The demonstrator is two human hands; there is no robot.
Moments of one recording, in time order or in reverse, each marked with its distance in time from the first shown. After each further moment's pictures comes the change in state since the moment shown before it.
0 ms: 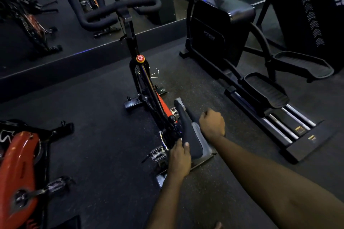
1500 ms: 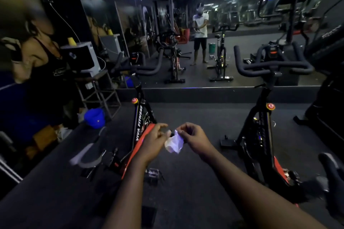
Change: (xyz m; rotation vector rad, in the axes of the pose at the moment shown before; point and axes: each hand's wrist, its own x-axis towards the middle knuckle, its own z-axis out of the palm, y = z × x) left_hand -0.226 -0.195 -0.471 -0.294 0.646 0.142; right_hand -0.363 -0.379 0.098 0.852 -0.862 -0.778
